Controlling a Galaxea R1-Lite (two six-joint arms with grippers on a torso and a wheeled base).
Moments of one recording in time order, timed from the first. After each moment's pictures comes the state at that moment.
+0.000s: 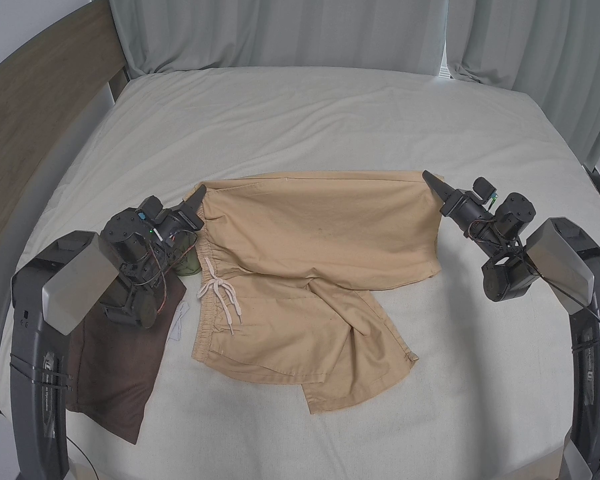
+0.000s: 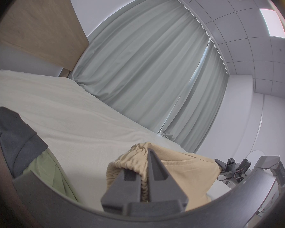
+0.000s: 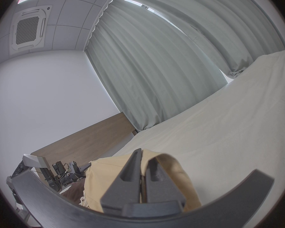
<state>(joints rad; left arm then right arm) -0.11 2.54 -1.33 -1.55 -0.27 -0.55 0.07 2.55 -1.47 -1.52 0.55 0.62</state>
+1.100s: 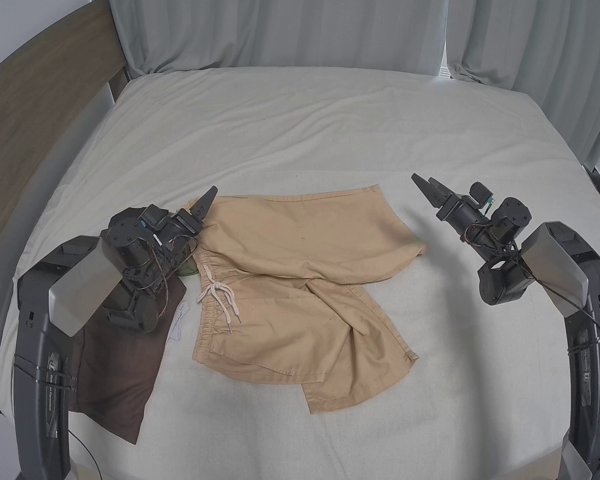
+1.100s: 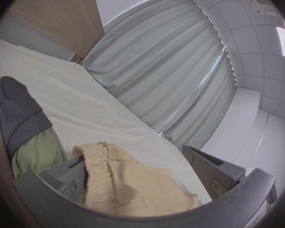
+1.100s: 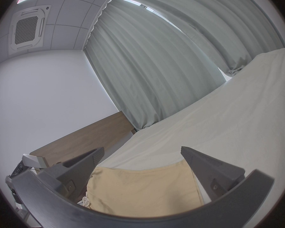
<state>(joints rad) -0.12 2.58 -1.34 -1.53 -0.26 -0.70 0.08 2.59 -1.50 -1.52 0.54 0.62</state>
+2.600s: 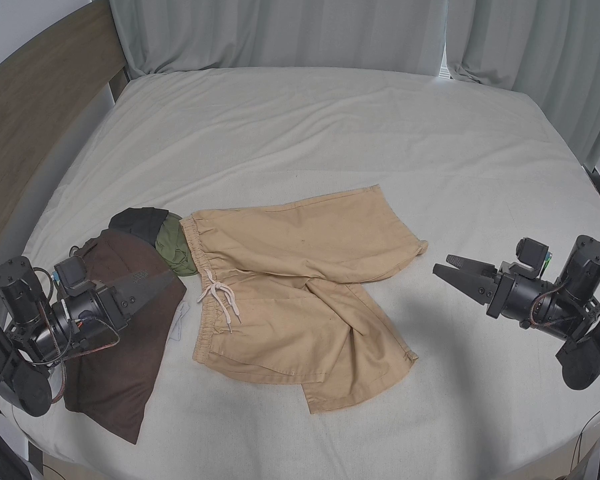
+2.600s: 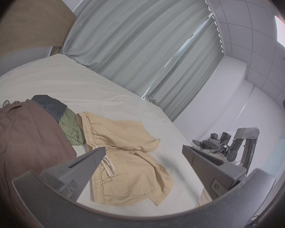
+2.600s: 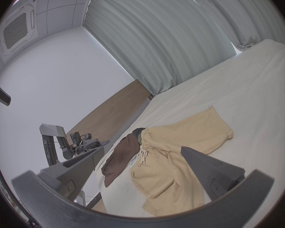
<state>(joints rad) -0.01 1.82 -0.24 -1.55 -0.68 -0.43 0.22 1.85 -0.34 -1.54 0.67 0.45</state>
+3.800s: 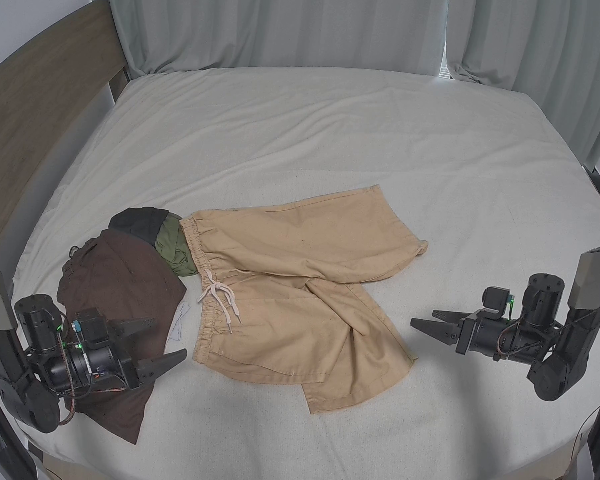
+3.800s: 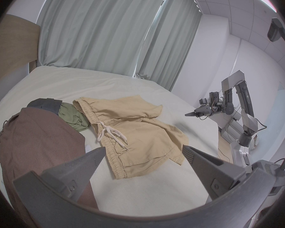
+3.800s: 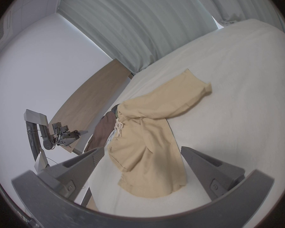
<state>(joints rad) 0.03 1.99 -0.11 -1.55 -0.80 0.10 0.20 2.14 -0.32 -1.54 0.62 0.36</state>
